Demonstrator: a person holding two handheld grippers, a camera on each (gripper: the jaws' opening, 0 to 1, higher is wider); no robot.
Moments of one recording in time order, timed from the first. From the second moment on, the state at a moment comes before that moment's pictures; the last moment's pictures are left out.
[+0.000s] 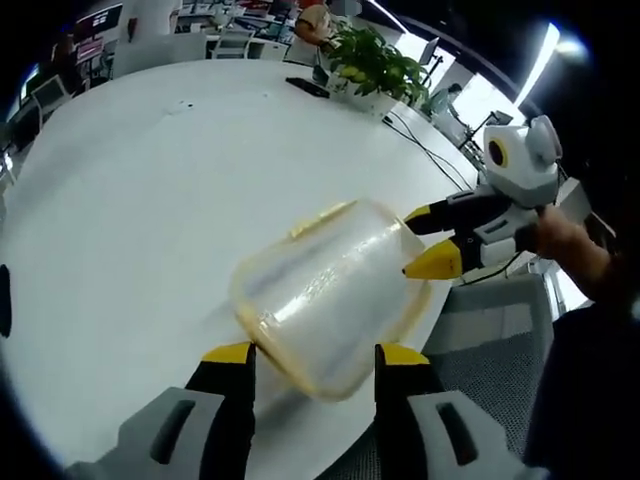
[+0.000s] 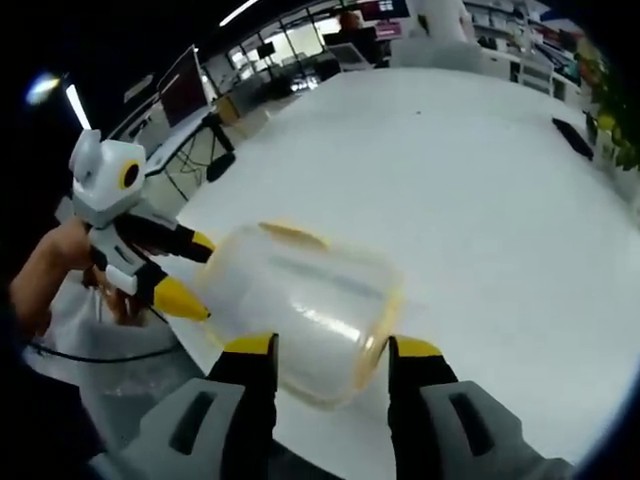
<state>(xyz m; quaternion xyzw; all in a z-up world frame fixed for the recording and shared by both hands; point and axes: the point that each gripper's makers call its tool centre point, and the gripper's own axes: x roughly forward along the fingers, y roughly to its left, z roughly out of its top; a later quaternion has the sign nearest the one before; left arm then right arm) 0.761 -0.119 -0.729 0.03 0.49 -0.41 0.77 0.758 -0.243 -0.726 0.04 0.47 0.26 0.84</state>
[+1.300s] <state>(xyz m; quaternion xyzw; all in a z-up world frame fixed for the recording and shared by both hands) 0.768 -0.145 -0.699 0.12 0.40 -0.48 0.77 0.777 -0.213 -0.684 -0.07 0.35 0.44 0.83</state>
